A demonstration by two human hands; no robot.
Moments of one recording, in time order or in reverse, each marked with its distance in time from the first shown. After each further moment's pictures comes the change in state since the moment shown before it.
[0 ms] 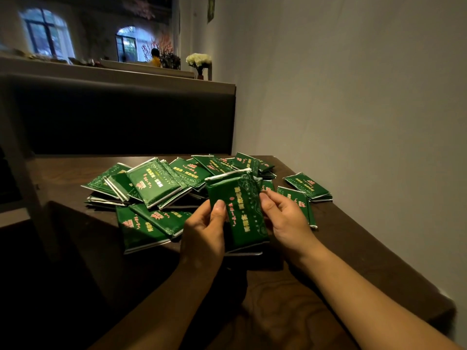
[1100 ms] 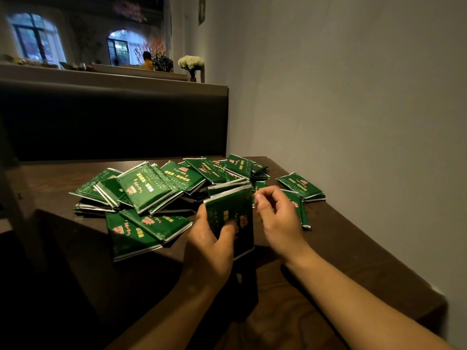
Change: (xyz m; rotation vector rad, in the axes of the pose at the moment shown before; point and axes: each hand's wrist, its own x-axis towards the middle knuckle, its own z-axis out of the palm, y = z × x) left_hand -0.011 -0.009 0.011 0.167 -0.044 0.118; right_hand 0.002 0.010 -0.001 -0.246 0.207 -0.215
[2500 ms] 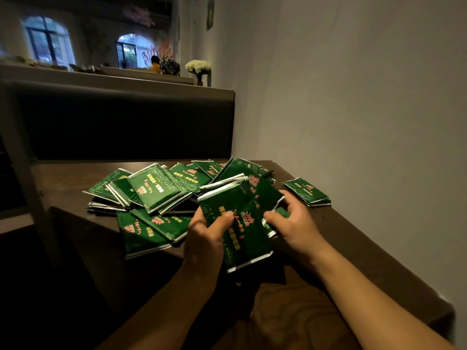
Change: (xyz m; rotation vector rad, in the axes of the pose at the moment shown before) left_hand 0.010 0.021 -0.014 -0.385 0.017 -0.305; right_hand 0.006 -0.008 -0.022 0.008 -0.195 0.159
